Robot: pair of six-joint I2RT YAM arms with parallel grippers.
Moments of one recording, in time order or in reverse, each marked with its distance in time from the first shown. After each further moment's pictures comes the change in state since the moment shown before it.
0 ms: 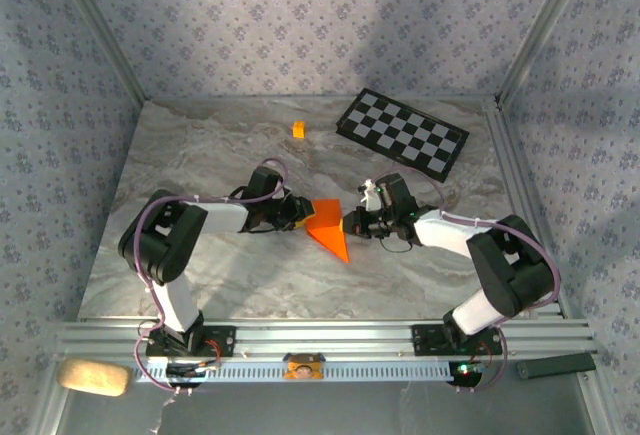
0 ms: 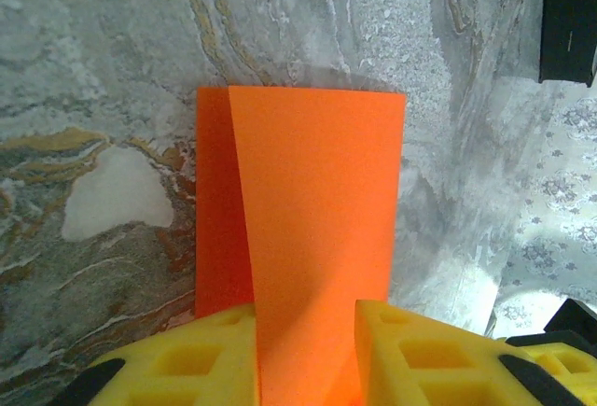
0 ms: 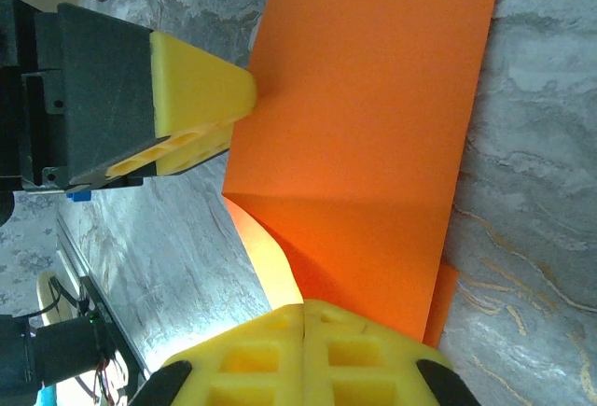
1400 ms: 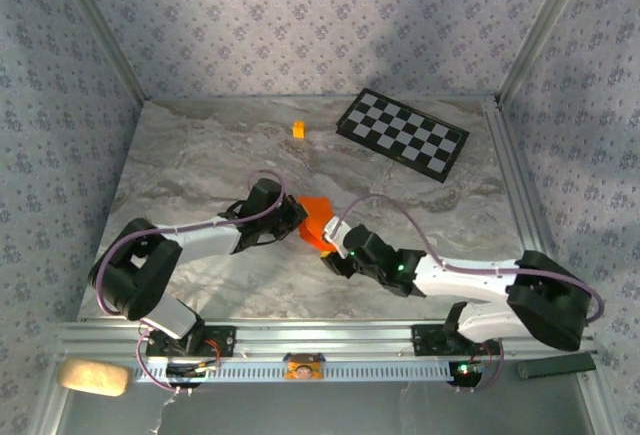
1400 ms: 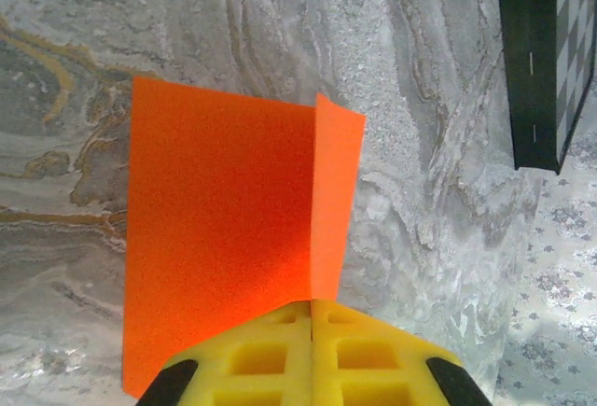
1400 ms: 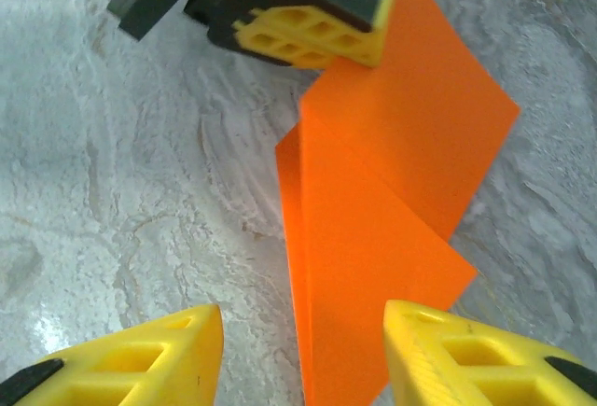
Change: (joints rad) left arm -0.130 -0.242 -0.133 -0.001 -0.358 -0.199; right arm 0.547 -0.235 -0.156 0.072 0.809 -0.607
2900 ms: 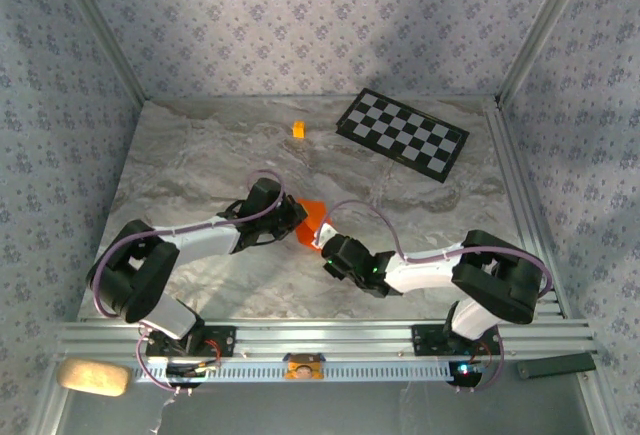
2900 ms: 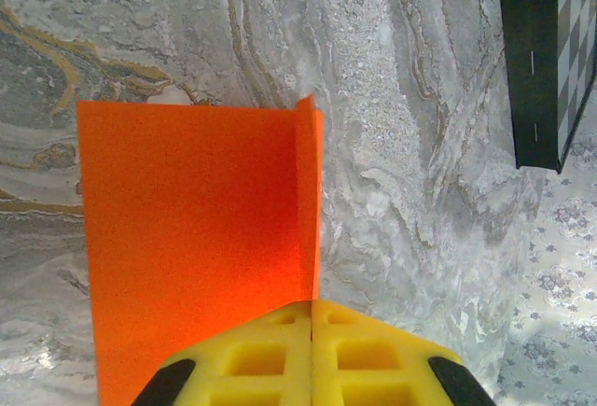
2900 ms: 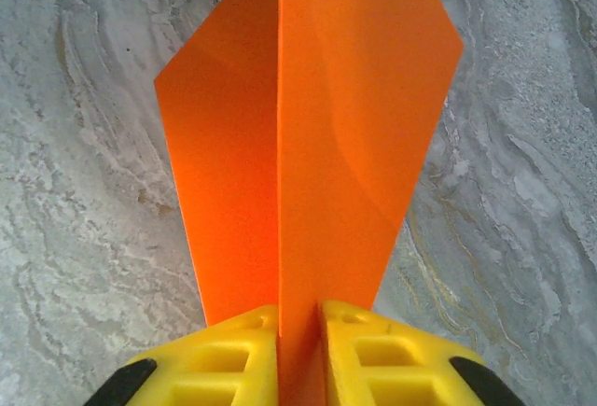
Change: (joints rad) left arm -0.002 -0.016 0.009 -0.029 -0.004 0.000; right arm 0.042 0.254 0.055 0.051 0.215 0.004
